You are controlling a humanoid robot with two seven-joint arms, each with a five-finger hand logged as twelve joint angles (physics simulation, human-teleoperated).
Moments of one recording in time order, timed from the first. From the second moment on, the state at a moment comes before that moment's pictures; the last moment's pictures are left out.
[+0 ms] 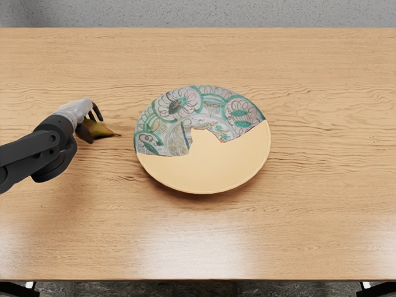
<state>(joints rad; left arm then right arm) -0.99 0.51 -0.16 -1.17 1.26 0.21 0.61 -0.01 0.00 0.29 0.23 0.01 -0.07 -0.30</state>
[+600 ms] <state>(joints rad) -1.02 0.52 -0.25 -1.17 1.03 0.20 0.61 -0.01 0.00 0.29 0.23 0.01 -0.07 -0.30</state>
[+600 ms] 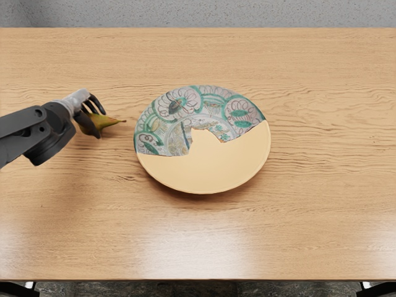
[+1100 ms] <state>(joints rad) -1.21 0.43 -0.30 -1.17 0.81 0.20 0.61 -0.01 0.00 0.29 0.23 0.01 -0.07 -0.30</state>
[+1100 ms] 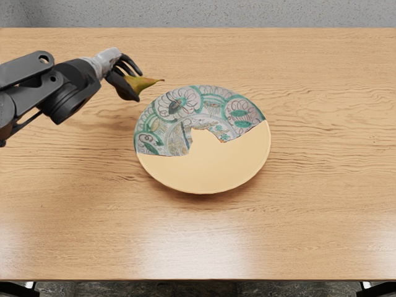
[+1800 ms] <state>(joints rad) -1.21 0.50 -0.45 -1.18 0.36 -0.31 0.61 -0.01 0.00 0.29 0.23 0.01 -0.07 -0.30</state>
